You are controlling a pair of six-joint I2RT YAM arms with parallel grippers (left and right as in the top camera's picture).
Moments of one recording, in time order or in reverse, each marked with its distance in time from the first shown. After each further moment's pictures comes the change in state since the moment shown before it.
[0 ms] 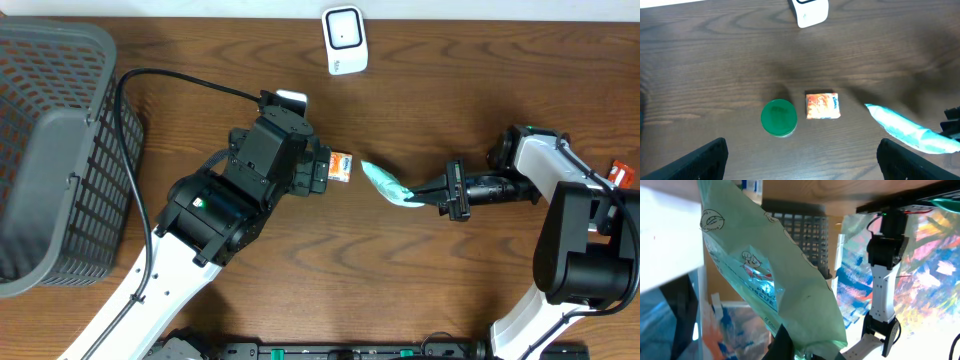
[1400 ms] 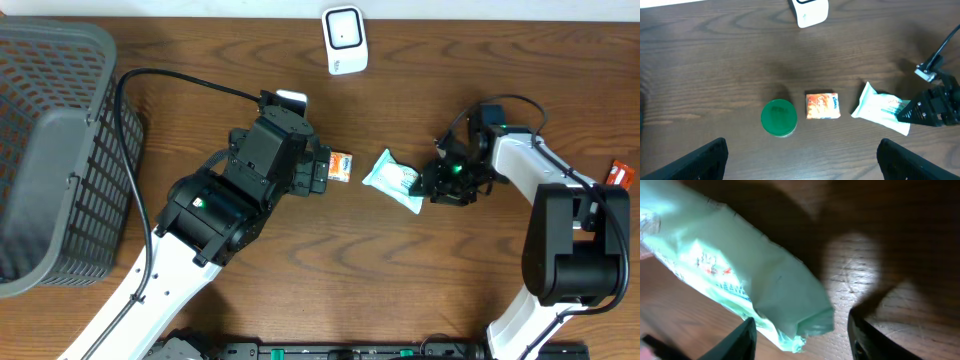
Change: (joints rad) left arm 0.000 0.000 0.000 0.000 0.000 0.000; right arm 0.125 0.002 0.004 0.595 0.836 -0.726
